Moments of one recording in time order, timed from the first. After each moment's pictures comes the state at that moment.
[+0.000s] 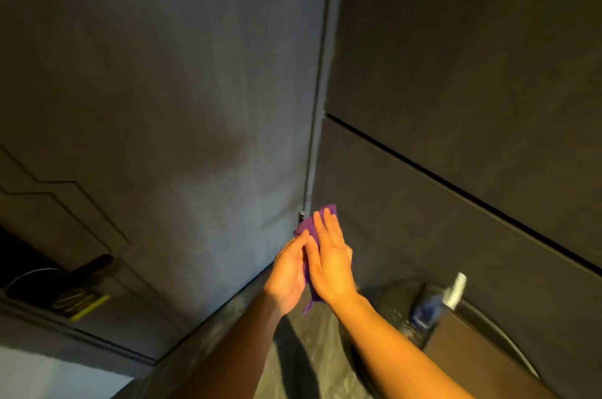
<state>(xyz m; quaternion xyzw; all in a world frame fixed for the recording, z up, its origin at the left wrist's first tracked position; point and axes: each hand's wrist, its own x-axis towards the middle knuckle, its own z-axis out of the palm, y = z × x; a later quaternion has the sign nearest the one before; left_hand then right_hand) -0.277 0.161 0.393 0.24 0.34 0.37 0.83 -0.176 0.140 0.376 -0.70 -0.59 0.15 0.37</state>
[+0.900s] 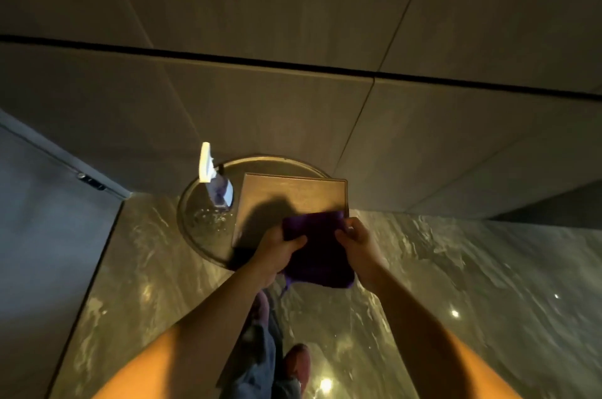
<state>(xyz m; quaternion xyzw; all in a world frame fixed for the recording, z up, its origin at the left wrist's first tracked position) 0.060 -0.149 0.213 0.57 0.36 -0.06 0.74 0.156 -0.319 0.228 -0.79 -0.01 0.32 0.52</state>
